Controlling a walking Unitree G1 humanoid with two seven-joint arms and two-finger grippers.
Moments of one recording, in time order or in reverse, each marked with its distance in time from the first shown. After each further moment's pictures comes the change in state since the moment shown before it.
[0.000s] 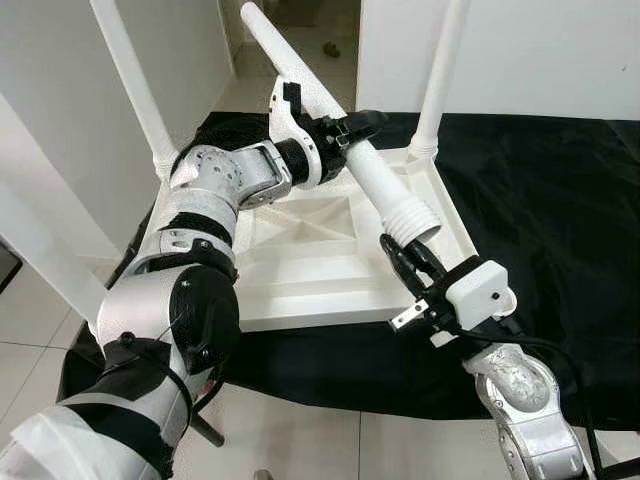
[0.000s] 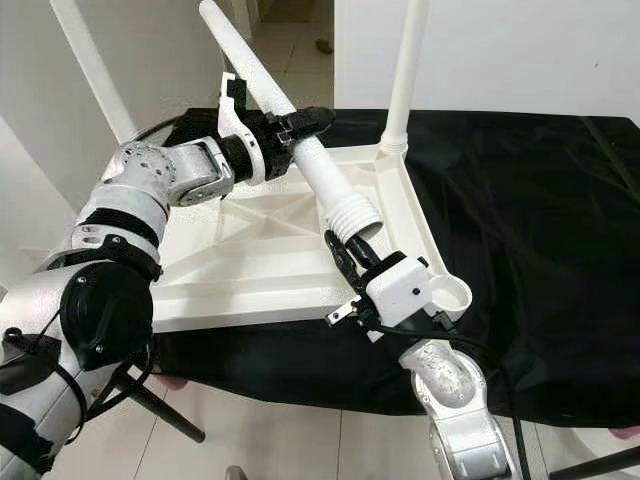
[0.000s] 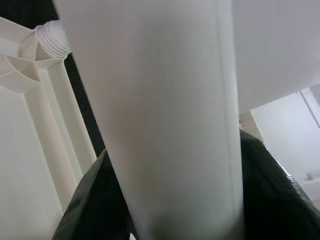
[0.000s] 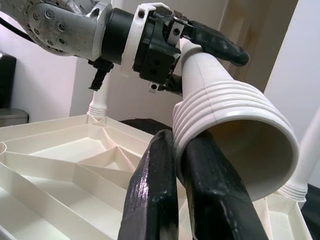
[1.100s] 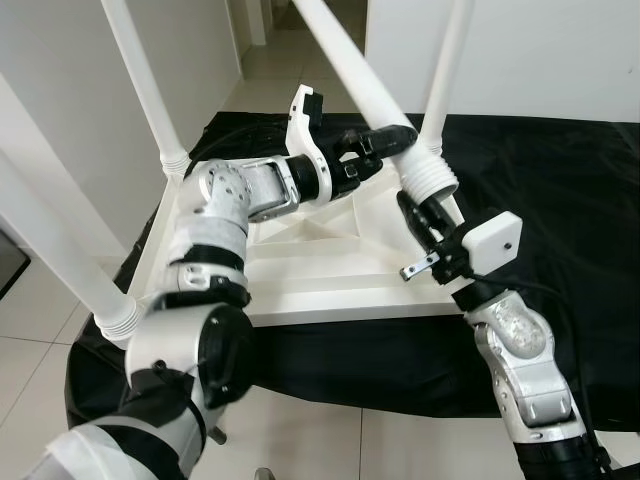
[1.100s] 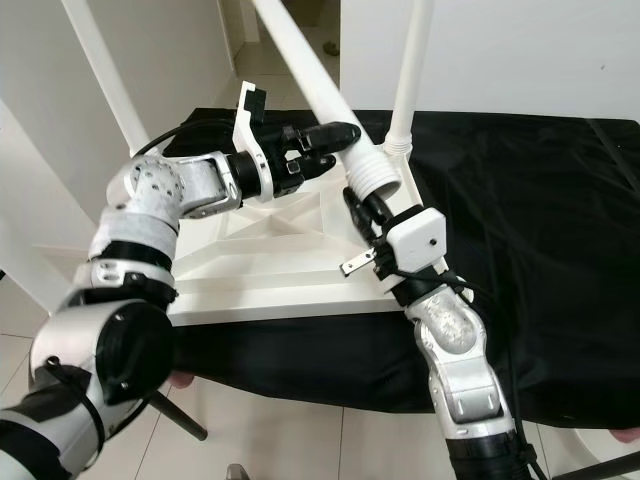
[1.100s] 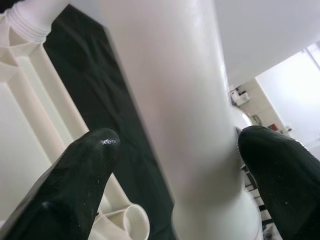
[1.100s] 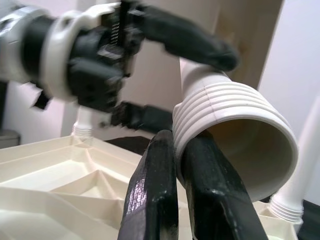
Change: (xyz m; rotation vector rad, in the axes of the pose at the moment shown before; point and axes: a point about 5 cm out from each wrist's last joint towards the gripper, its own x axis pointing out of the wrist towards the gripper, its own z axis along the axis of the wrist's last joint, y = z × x) left arm -0.004 -0.013 -0.017 0.121 0.102 -0.075; right arm 0.029 -0.026 -0.011 0.020 -0.061 -0.032
